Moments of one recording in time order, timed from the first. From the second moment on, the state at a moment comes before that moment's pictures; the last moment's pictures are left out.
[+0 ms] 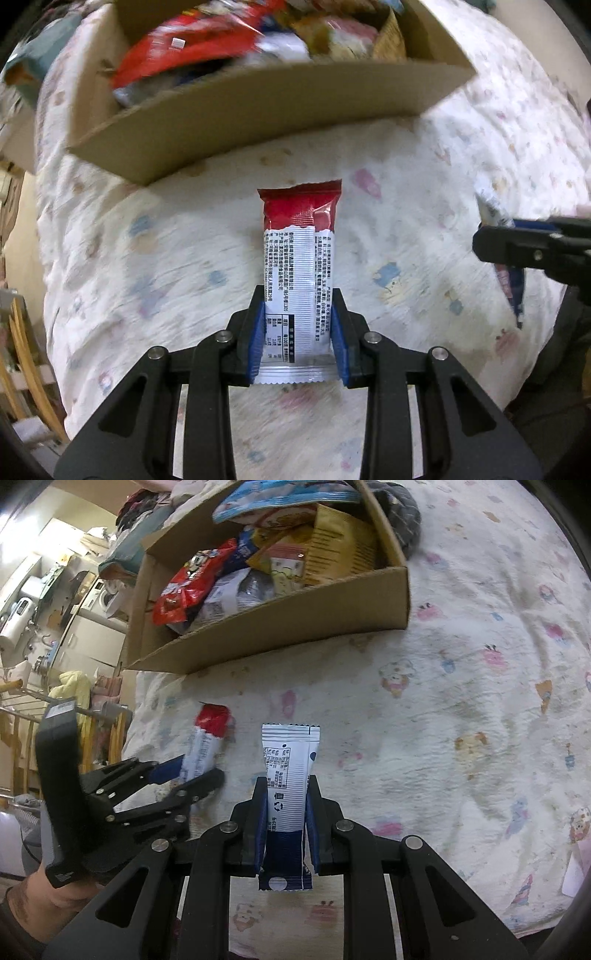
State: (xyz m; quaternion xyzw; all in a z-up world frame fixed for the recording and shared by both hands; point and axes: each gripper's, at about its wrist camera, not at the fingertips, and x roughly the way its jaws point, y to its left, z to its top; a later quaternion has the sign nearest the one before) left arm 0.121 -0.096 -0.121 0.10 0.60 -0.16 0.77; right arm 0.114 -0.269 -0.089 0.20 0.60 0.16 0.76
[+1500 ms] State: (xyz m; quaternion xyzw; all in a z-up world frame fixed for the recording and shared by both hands) left arm 0.240 -0.042 -0.014 -0.03 0.49 -0.07 0.87; right arm 0.240 -0.261 -0.023 0.14 0.50 0.16 0.84
